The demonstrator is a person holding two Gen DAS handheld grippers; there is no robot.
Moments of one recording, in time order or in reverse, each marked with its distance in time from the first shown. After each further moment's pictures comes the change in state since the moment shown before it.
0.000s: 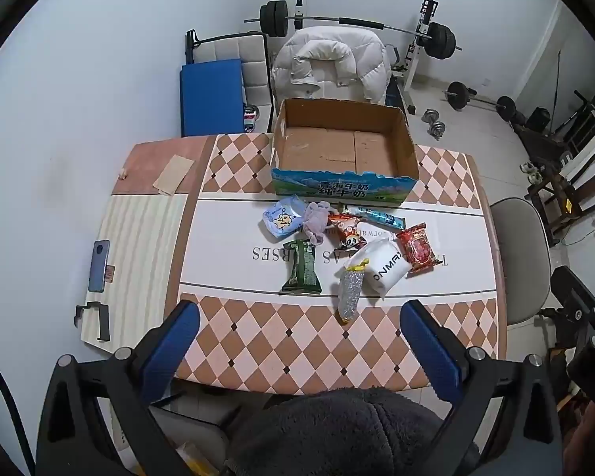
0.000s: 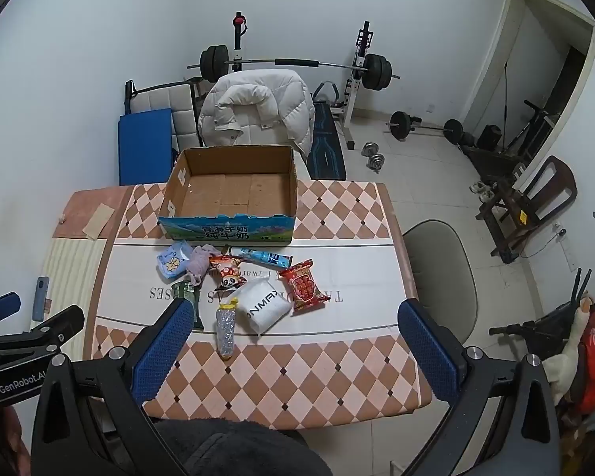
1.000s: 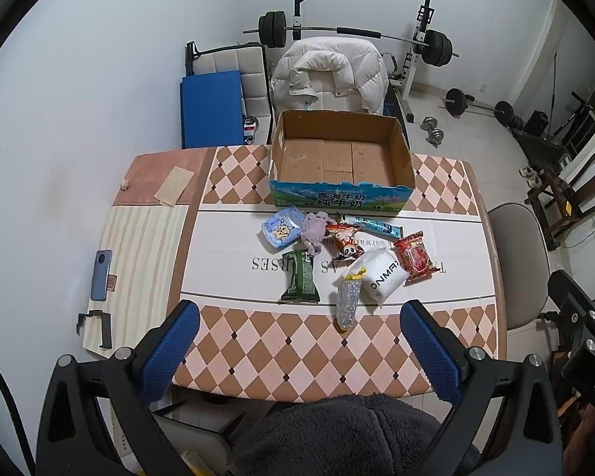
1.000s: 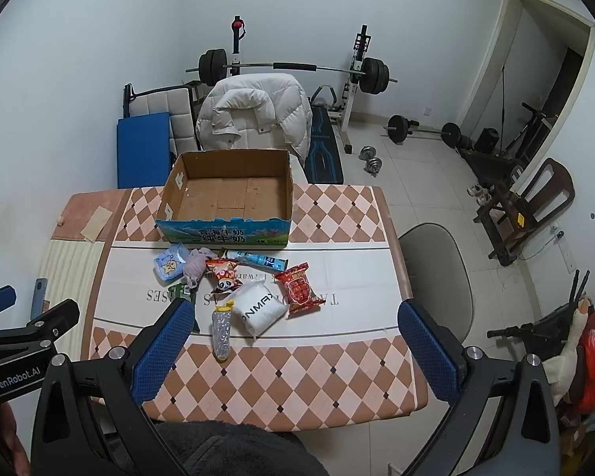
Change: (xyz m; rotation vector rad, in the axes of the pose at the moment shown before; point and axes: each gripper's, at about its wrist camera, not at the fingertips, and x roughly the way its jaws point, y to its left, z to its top) left arm -0.014 -0.008 0.012 0.008 -0.028 -0.006; right arm -0.001 -0.004 0.001 0.008 -0.009 0.006
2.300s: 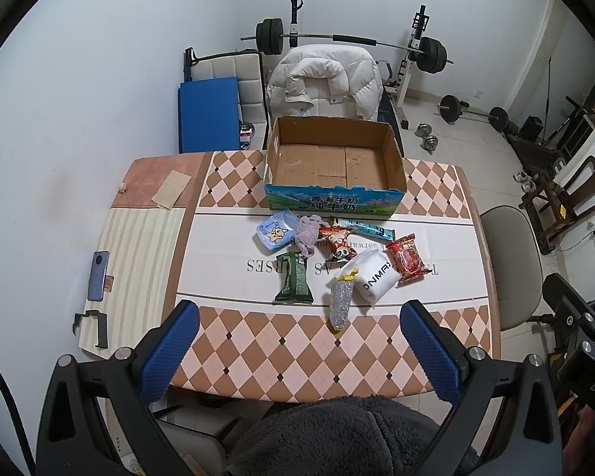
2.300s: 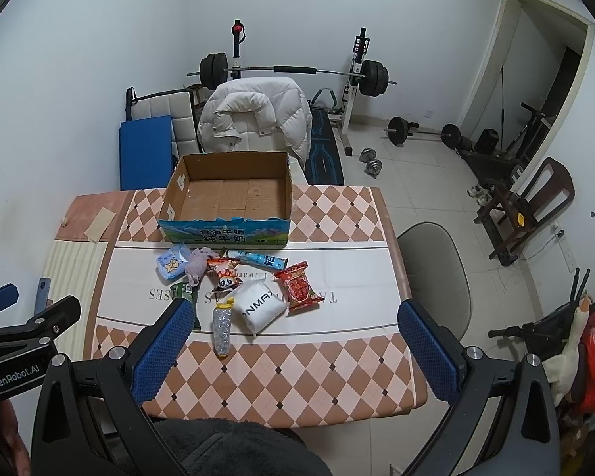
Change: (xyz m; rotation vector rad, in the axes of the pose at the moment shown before) left arm -0.007 -0.009 -0.003 -0.003 -0.027 -0.002; right arm -0.016 -0.003 0.007 -0.006 -0.012 0.008
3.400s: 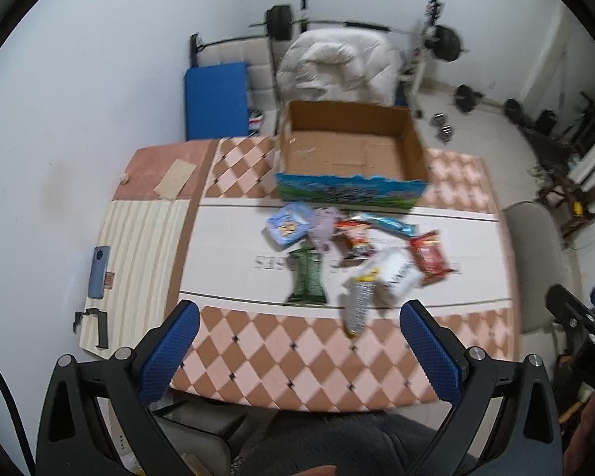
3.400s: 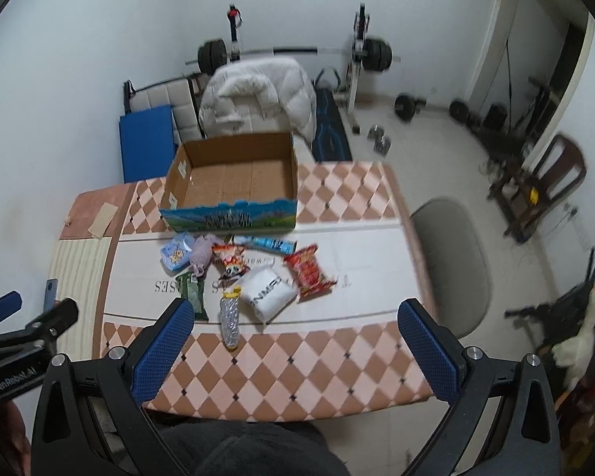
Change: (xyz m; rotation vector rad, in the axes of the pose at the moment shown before) left arm 0.061 0.005 0.005 -0.017 0.054 0.059; right arm 0.057 -0.006 -0.006 0.080 0.118 0.063
